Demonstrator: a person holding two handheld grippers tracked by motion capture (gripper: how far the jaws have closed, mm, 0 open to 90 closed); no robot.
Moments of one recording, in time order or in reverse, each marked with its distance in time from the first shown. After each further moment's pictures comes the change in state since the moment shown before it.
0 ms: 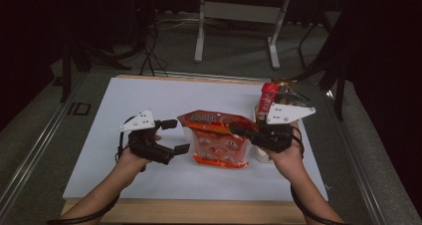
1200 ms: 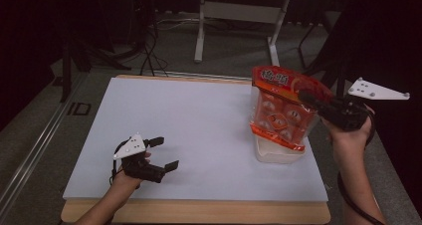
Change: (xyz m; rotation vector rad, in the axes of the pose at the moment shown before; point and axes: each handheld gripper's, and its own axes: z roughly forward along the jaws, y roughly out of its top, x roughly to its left) left arm 0.004 -0.080 -0.010 -0.020 0.120 -0.026; right arm -0.060 0.012 -0.131 -0.114 -0.383 0.124
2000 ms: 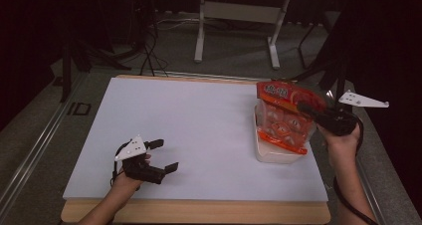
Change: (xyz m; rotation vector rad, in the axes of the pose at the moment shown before) left arm 0.004 -0.009 0.003 0.010 0.008 -0.009; right arm -0.042 -0.061 0.015 0.068 -0.004 0.123
